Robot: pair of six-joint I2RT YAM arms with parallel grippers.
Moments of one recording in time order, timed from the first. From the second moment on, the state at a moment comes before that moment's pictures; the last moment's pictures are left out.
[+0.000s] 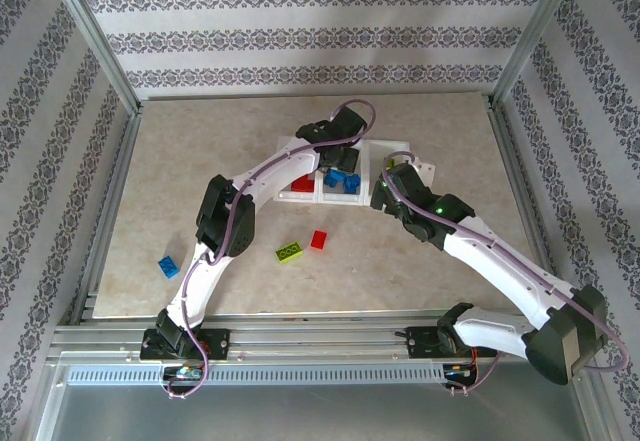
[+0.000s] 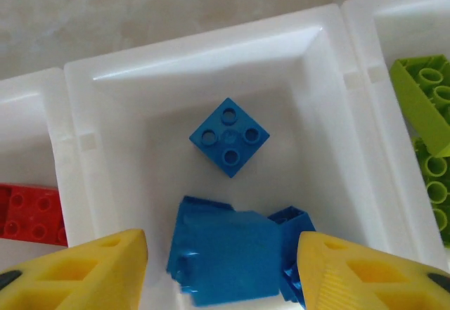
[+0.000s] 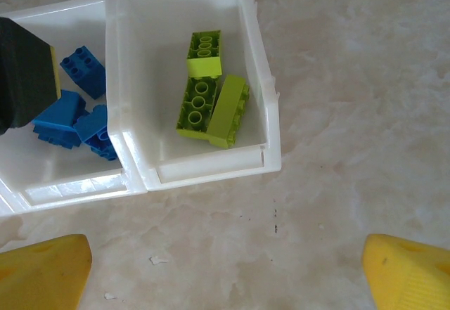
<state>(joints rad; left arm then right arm) -0.67 2.32 2.15 -0.84 -0.20 -0.37 0.60 1.15 0.95 -0.73 0.46 0.74</state>
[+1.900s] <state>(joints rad) -0.85 1.87 1.26 -0.65 -0.13 -0.50 0.60 1.13 0.94 -0.73 0.48 0.76</state>
